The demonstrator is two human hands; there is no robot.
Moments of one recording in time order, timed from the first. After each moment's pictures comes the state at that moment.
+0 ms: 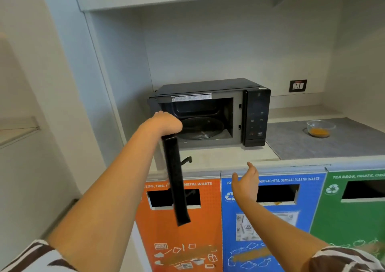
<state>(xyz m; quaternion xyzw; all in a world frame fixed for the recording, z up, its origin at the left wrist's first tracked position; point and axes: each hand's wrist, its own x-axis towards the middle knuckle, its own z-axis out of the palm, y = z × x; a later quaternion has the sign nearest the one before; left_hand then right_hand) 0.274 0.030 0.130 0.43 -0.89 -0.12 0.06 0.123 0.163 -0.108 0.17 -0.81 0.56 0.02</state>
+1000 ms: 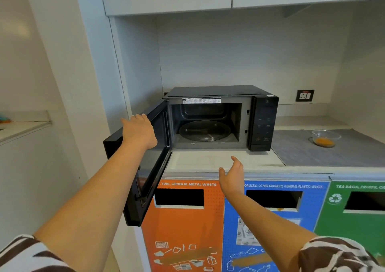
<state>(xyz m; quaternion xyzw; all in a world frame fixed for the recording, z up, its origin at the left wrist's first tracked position) 0.352 -0.002 0.099 0.51 -0.84 0.20 0.04 0.168 0.137 -0.074 0.26 -0.80 0.54 -0.01</state>
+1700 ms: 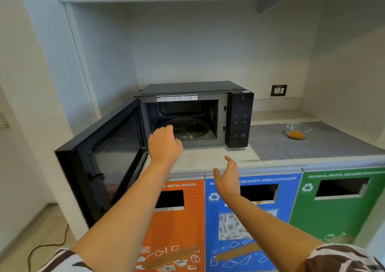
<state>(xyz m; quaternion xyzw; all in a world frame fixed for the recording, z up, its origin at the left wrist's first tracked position) 0.244 0.049 0.040 0.36 -0.87 -0.06 0.34 0.128 0.170 -0.080 0.25 -0.80 0.55 0.00</state>
